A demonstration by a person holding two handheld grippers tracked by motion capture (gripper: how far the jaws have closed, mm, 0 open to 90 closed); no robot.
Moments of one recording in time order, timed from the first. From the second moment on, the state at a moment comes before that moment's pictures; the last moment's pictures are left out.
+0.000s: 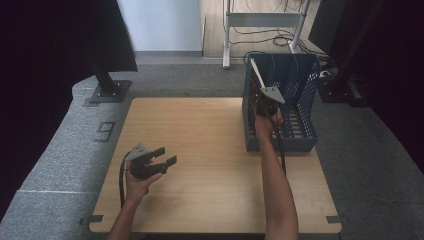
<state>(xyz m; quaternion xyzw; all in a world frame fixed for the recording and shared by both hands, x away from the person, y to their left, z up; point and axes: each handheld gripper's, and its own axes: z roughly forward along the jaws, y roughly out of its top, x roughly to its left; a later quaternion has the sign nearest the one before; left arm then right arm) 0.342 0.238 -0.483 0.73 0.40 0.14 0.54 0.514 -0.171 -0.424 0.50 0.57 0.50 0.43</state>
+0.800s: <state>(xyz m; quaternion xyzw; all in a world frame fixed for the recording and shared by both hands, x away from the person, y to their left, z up) 0.341 0.233 -0.484 0.74 0.39 0.13 0.53 0.502 -0.177 -0.433 0.46 0.62 0.51 0.37</state>
